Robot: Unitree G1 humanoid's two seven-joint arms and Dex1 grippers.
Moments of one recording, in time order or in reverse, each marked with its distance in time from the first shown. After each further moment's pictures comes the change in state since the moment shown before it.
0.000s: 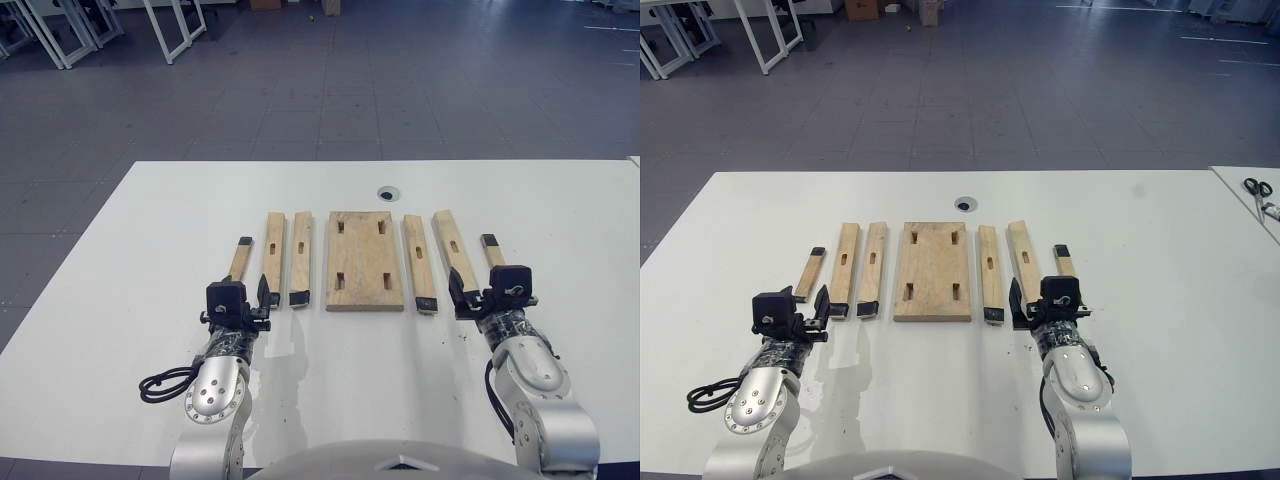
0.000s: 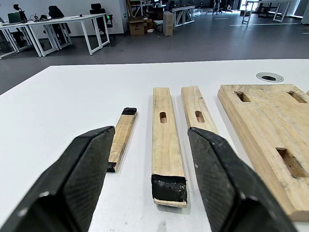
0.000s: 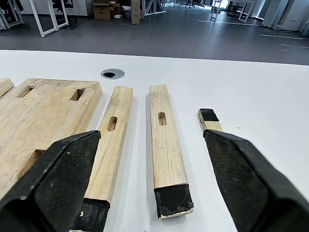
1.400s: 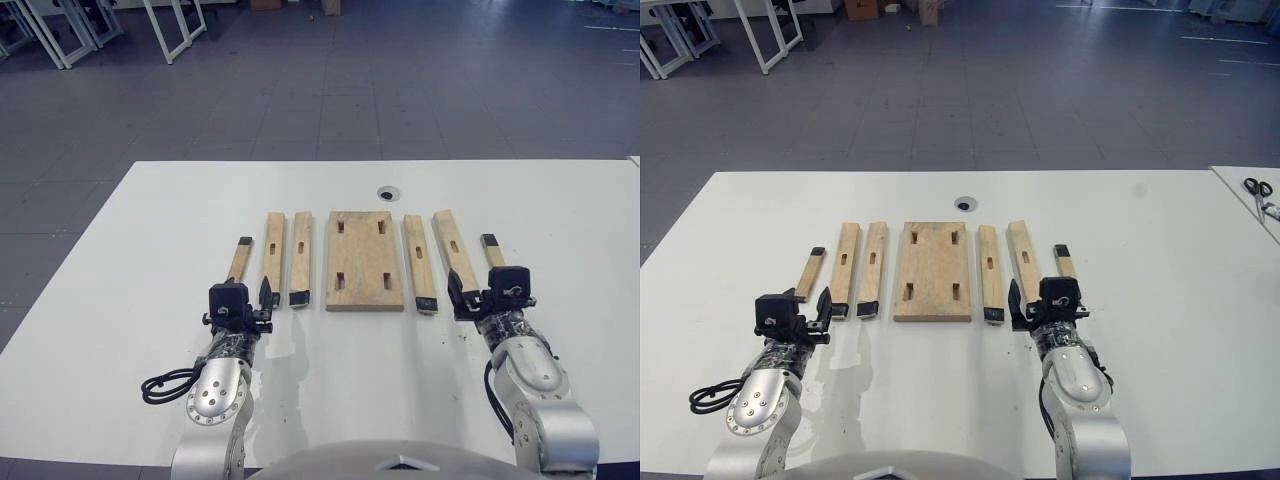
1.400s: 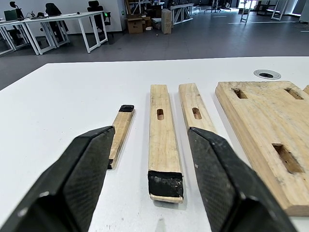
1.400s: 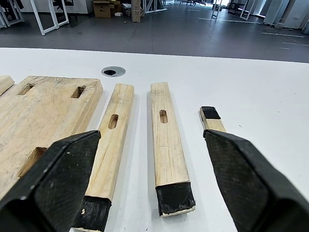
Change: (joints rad) left arm 0.010 0.000 -0.011 0.000 0.000 0.000 0.000; right arm -0.005 0.000 0.000 0.009 0.001 0.002 0.004
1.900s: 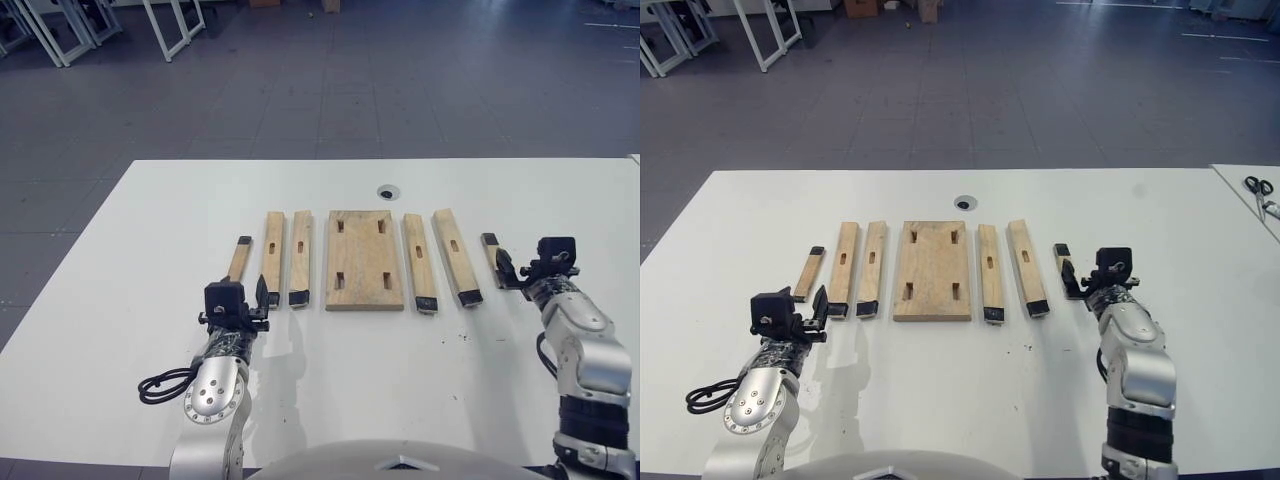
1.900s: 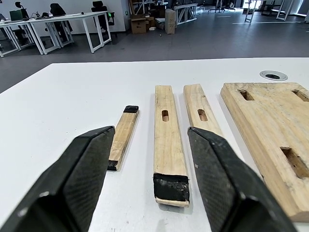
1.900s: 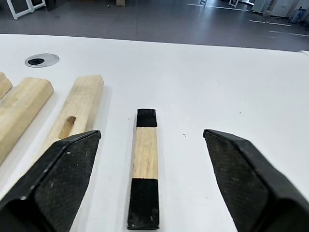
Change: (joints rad) left arm -0.012 -0.006 0.018 0.000 0.002 0.001 0.002; right arm -0.330 -0.266 -0.322 0.634 0.152 -0.153 0.234
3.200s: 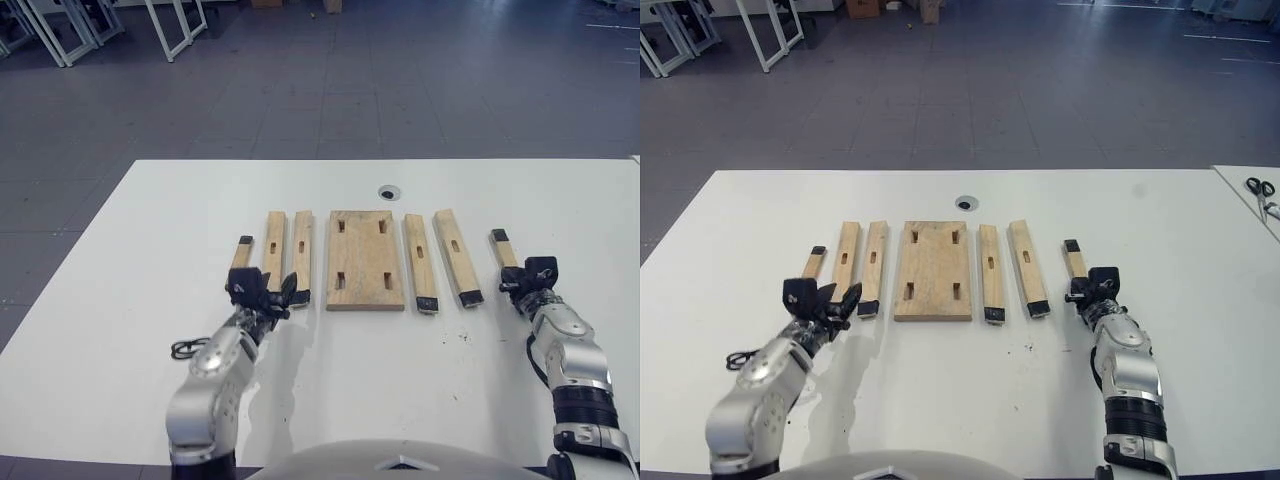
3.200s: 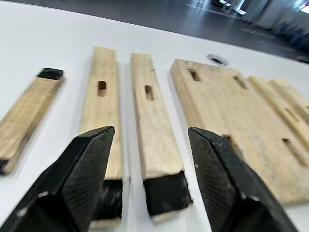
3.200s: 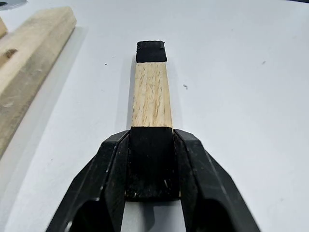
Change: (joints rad) left arm -0.316 0.067 0.201 0.227 -0.398 0.228 -0.255; right arm -0.044 -0.026 0.084 0.322 -0.057 -0.275 -0.047
